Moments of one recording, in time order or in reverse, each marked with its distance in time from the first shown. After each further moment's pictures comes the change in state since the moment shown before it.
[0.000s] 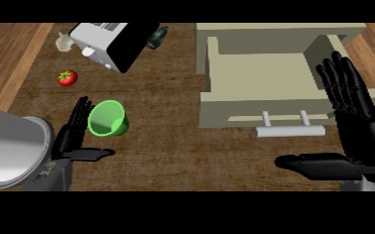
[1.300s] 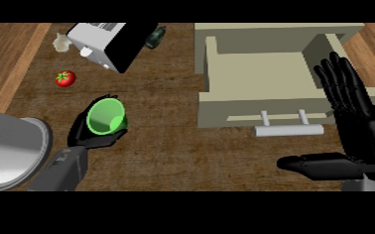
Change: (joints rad) left arm -0.079 -0.059 0.007 0.004 0.029 -0.149 0.027; right arm -0.003 -0.004 -0.013 0.017 -0.033 0.033 0.001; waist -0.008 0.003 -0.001
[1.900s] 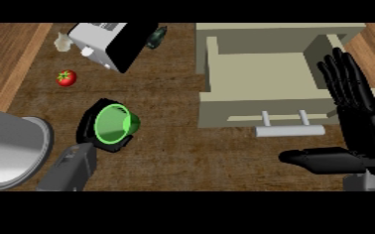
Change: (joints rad) left arm 0.001 -0.050 0.006 -0.063 0.044 -0.056 -0.003; right arm -0.025 -0.012 -0.019 0.018 0.006 -0.006 0.012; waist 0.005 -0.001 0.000
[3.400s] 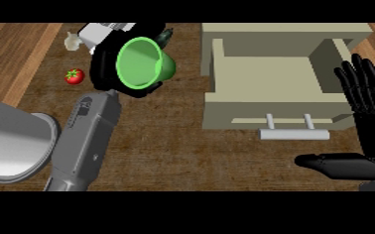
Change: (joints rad) left arm -0.147 -0.138 -0.095 -0.648 0.102 0.295 0.304; right arm 0.048 -0.030 -0.068 -0.006 -0.035 0.030 -0.011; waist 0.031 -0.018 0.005
